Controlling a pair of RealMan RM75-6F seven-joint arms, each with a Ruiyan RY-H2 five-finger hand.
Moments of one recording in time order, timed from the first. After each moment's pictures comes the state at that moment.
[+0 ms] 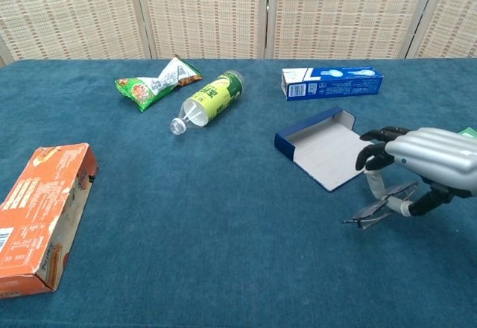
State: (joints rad) left arm -0.02 -1.16 -0.04 -1.65 1.47 1.53 0.06; right arm 0.51 -1.49 0.01 -1.35 -1.53 1.01 -0.19
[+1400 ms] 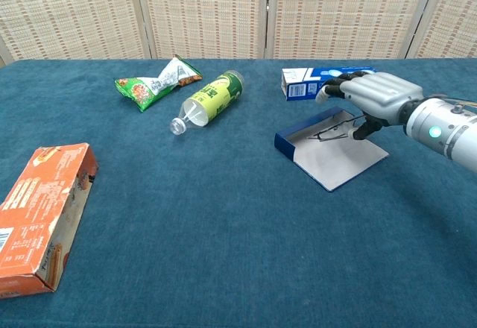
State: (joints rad) left arm -0.02 -1.17 -0.04 -1.63 1.46 1.53 0.04; right arm 0.74 -1.78 0.20 -0.88 -1.33 0.89 -0.20
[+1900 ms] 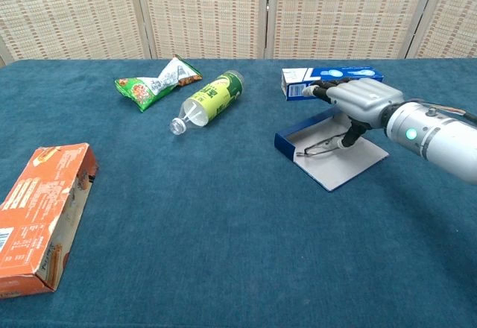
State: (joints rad) left arm -0.01 -1.16 -0.04 -1.64 1.46 1.53 0.05; right arm 0.80 -1.85 0.21 -0.79 -1.30 0.84 -0.21
